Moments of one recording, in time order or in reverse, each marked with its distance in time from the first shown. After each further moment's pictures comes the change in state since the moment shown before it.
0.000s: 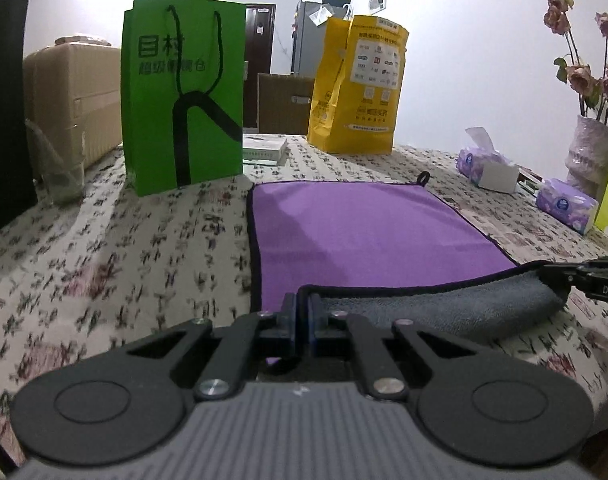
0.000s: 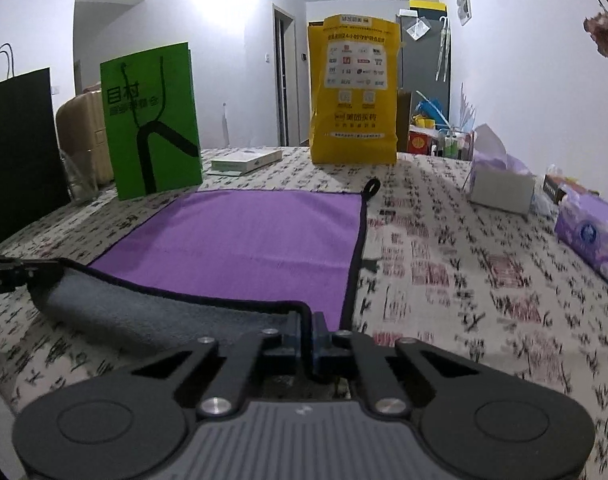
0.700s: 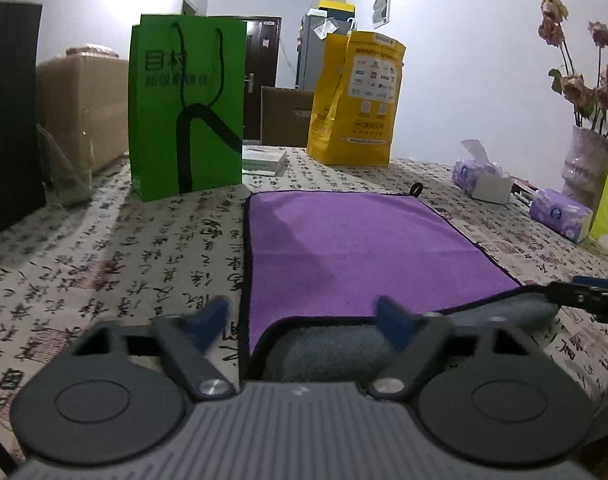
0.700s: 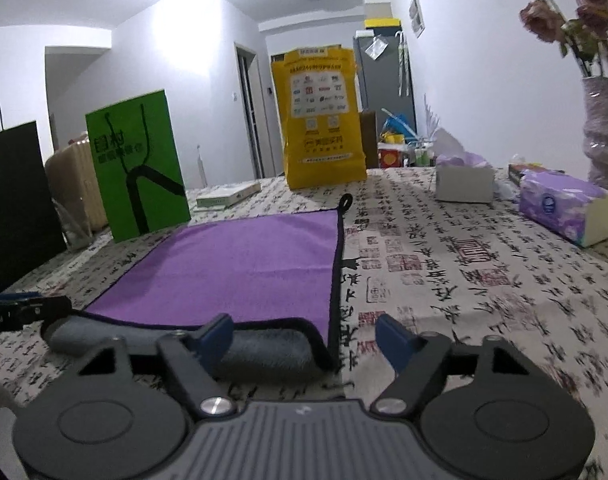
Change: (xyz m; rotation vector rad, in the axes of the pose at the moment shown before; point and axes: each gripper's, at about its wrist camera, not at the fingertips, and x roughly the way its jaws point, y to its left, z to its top) left arm -0.021 -0.010 -0.014 -0.022 -0.042 0.002; right arm -0.035 -0.002 -0.025 0.133 -0.099 -0.030
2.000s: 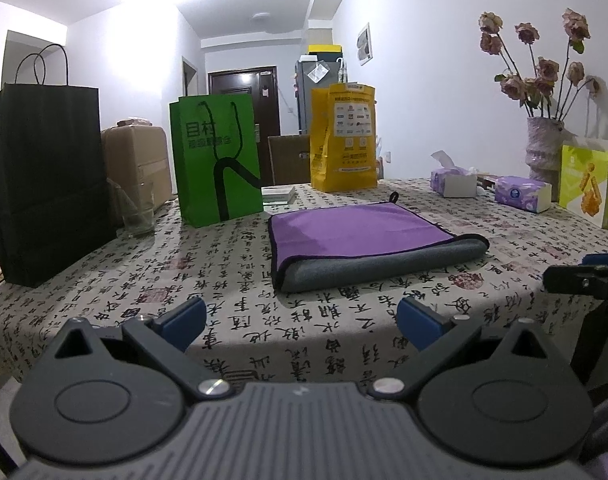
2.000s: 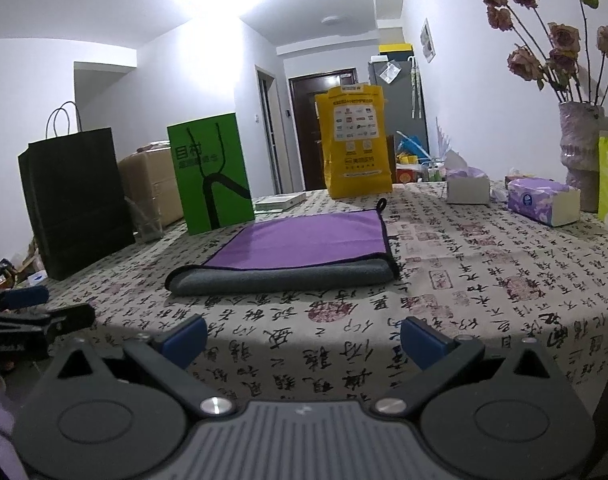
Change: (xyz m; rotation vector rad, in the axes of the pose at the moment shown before) left arm -0.176 -0.030 -0.075 0.131 -0.151 0.087; right arm -0.162 0.077 -0.074 0.000 -0.090 0.035
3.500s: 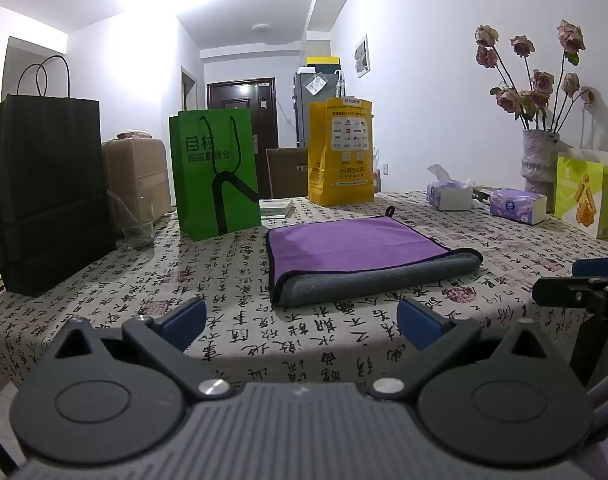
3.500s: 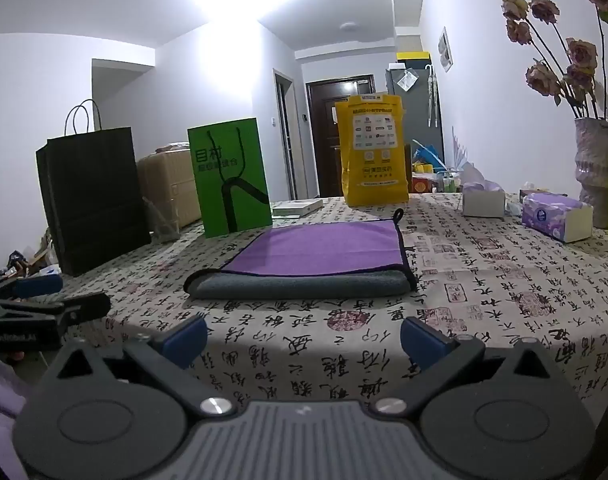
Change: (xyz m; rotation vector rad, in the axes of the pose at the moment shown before) left arm -0.012 -0.001 0.006 0.000 -0.040 -0.013; right arm -0.006 0.009 0.003 -0.042 -0.011 0.043
